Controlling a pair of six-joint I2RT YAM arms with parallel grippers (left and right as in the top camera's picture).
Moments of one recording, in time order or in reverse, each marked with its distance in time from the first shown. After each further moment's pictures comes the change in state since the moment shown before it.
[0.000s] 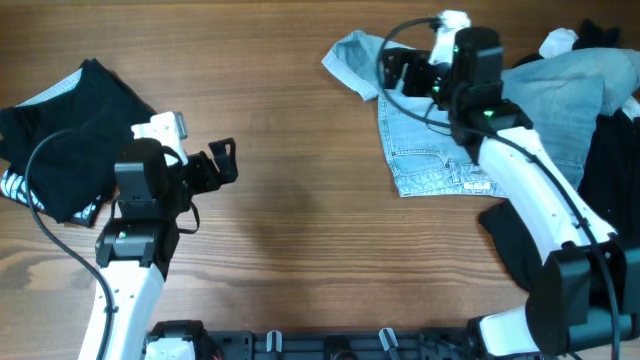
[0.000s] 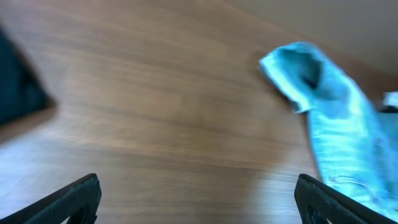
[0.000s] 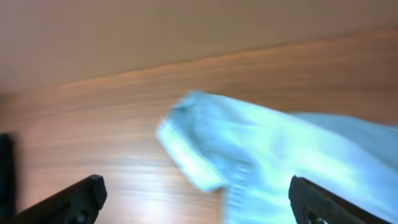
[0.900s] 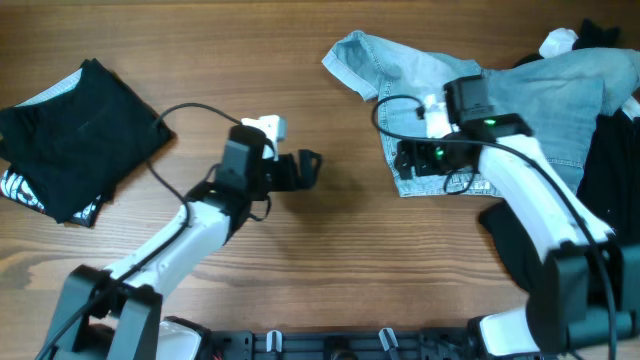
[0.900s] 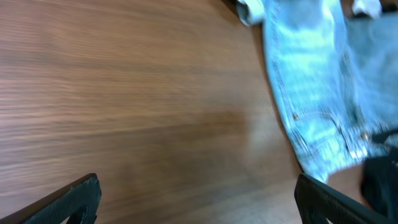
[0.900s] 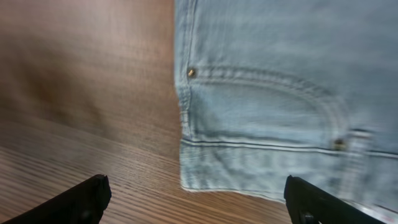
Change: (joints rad) left arm -0.358 0.452 0.007 0.311 0.027 -0.153; right arm 0.029 0.032 -0.083 -0.620 -0.063 -0.272
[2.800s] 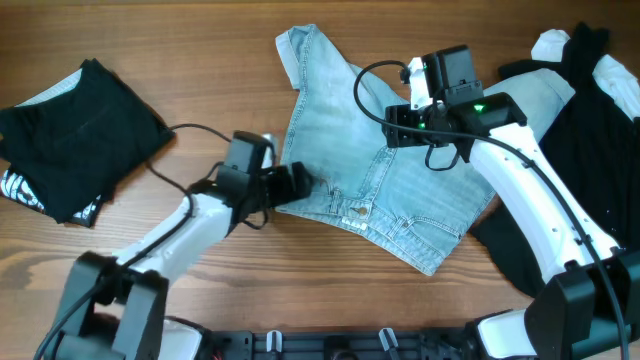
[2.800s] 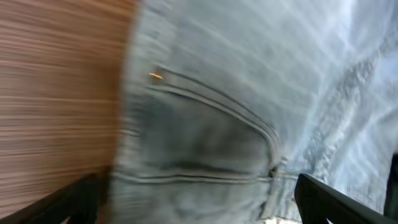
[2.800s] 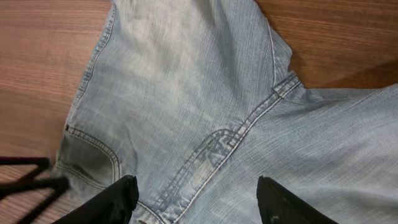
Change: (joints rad) left arm -0.006 0.060 0.031 -0.246 0.026 -0.142; right arm 0.096 -0.049 0.205 -0.005 0.059 0.128
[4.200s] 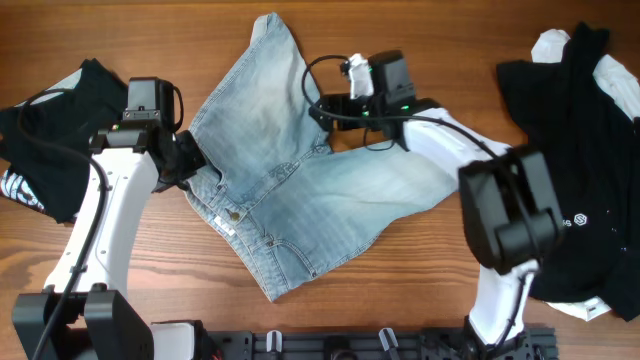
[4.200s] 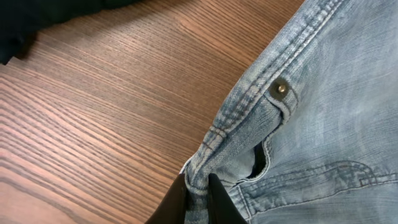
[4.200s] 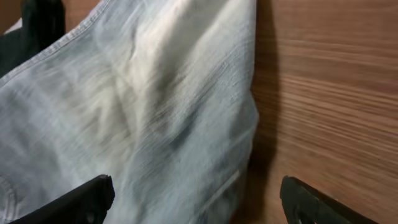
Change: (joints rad) left arm 0.380 -0.025 0.454 -0.774 -0.382 0.163; right arm 0.092 0.481 0.001 0.746 -0.349 0.155
